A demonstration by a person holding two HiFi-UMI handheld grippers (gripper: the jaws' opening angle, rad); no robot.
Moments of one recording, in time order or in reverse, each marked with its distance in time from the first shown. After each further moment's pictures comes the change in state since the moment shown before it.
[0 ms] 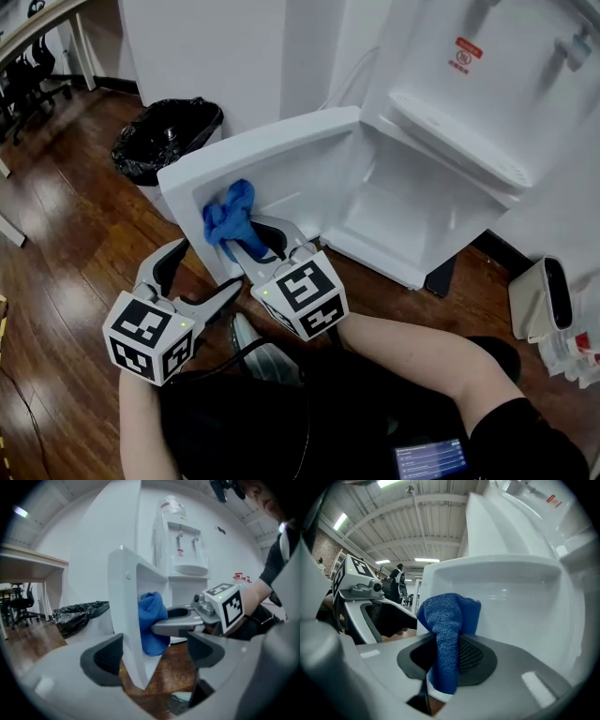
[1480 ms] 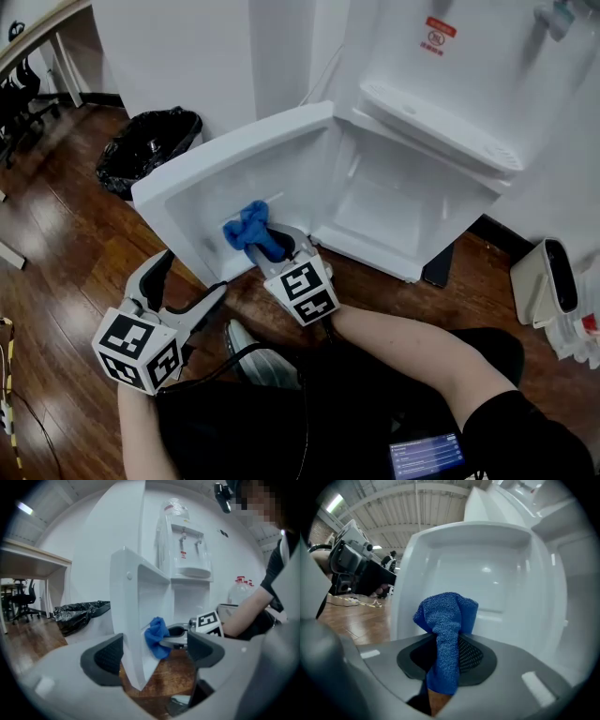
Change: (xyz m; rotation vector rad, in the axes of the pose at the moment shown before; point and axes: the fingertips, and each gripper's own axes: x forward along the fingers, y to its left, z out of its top) left arm 0.001 0.006 0.001 -0.027 -0.030 0.016; right arm -0.001 -0.057 -0.088 -0.034 0.099 -0.150
